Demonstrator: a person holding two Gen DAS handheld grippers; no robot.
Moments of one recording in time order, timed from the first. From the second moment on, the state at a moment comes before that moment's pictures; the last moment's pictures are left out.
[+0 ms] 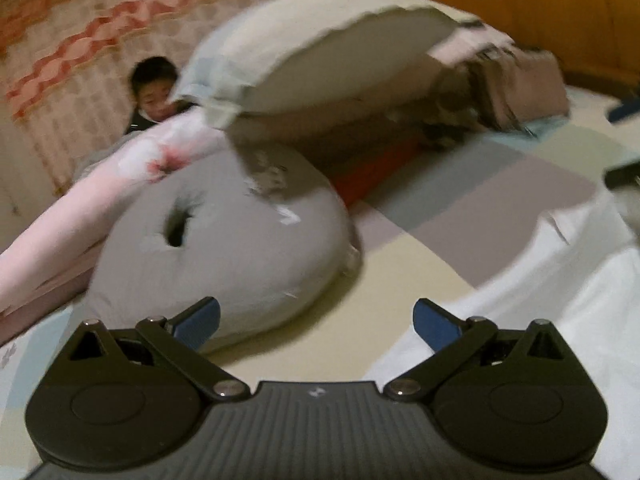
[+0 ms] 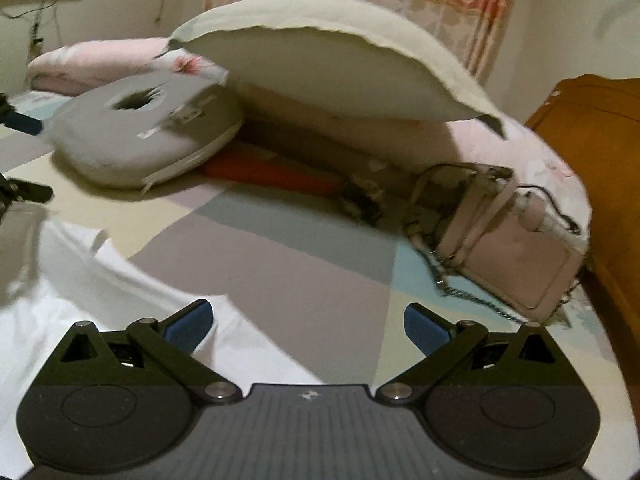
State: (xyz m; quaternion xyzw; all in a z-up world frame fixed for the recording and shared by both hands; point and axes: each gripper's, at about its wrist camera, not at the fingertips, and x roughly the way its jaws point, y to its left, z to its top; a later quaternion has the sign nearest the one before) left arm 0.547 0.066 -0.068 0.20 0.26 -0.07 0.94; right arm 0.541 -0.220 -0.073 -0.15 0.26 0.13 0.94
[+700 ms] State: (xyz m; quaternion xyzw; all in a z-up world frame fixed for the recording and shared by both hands) left arm 0.456 0.065 -0.101 0.32 0.32 -0.17 0.87; right arm 0.465 -0.219 -0.102 -0.28 0.32 0.22 0.88
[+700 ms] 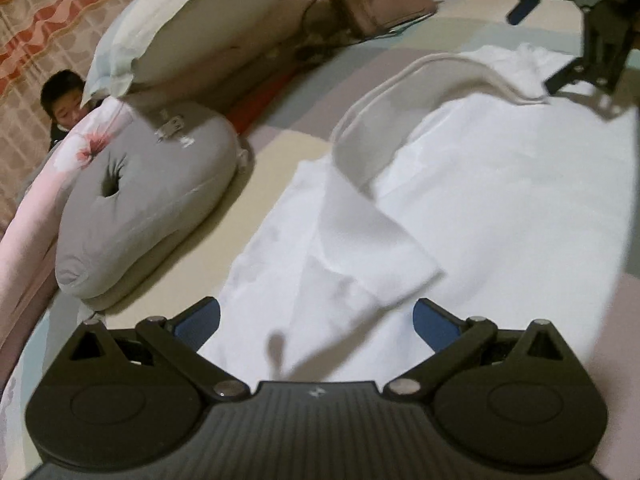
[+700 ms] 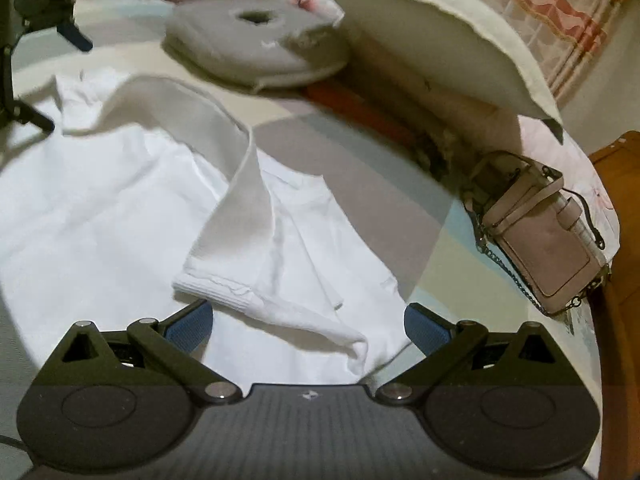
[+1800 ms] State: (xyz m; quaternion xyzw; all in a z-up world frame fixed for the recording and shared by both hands) left arm 0.392 0.095 -0.125 0.12 0.38 -0.25 0.88; right arm 0.386 -0.272 -0.135 -0.07 0.35 0.29 0.89
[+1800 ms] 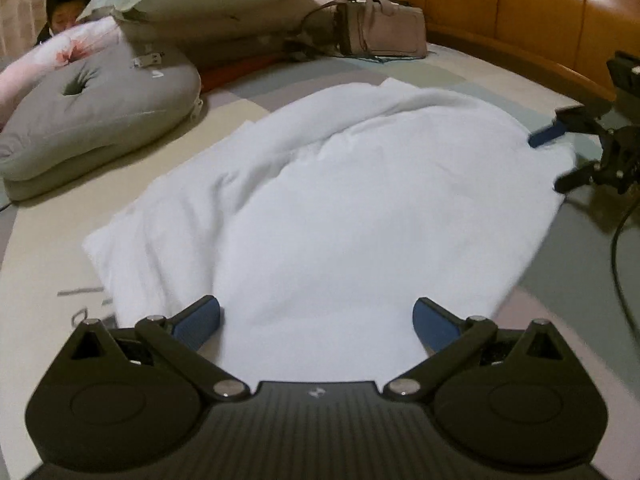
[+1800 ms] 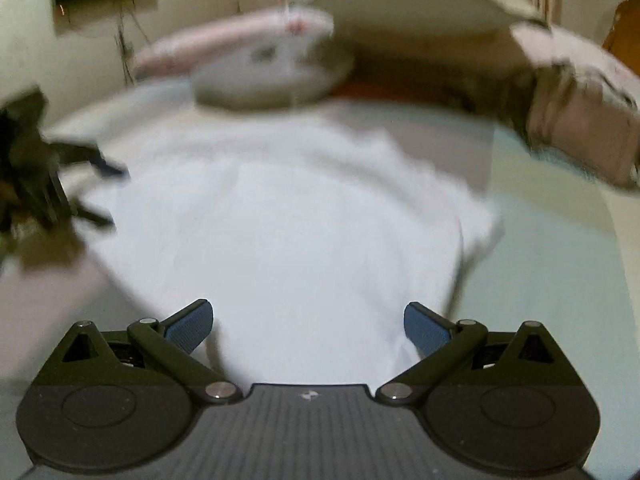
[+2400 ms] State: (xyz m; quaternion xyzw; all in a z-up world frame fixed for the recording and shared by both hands) left arm 0.514 0.093 -0.126 -0.02 0.36 -0.19 0.91; right arm 0.524 -0.230 -0.129 0.02 0.34 0.23 0.91
